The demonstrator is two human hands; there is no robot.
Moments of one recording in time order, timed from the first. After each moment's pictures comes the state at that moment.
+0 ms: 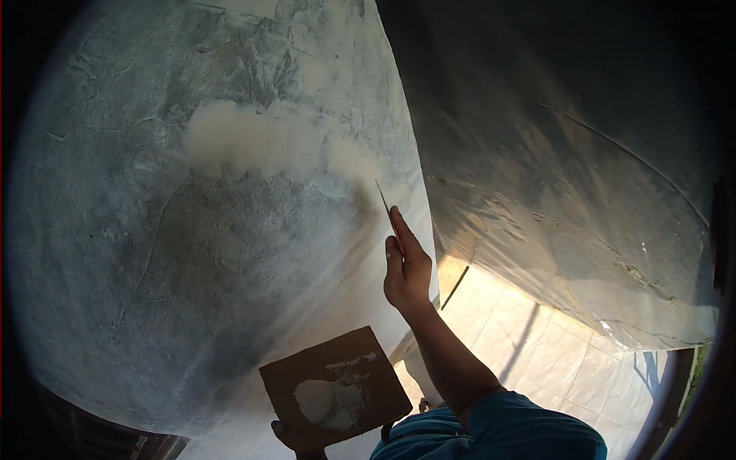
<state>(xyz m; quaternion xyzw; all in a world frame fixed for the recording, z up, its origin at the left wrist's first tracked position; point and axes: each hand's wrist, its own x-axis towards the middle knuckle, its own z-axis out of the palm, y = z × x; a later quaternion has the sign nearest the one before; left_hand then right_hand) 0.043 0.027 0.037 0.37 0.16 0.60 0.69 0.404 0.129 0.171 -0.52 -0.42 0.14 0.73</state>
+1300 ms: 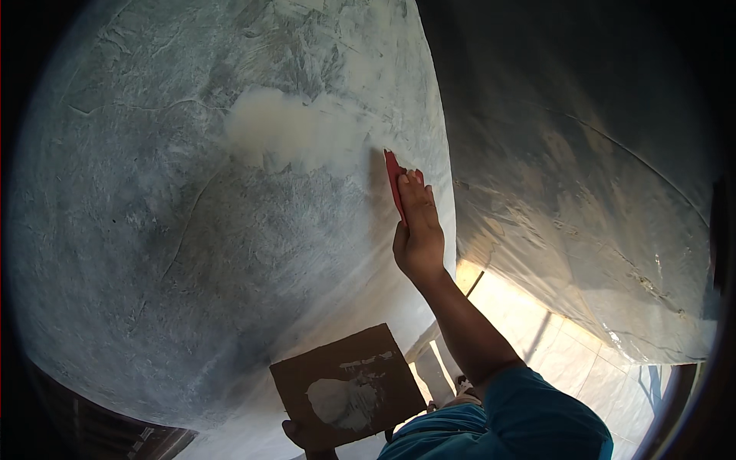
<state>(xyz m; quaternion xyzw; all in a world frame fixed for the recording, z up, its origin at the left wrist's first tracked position) 0.040 0.031 0.044 0.33 0.03 0.60 0.73 0.415 0.172 0.209 -0.50 -0.53 -0.23 0.64</state>
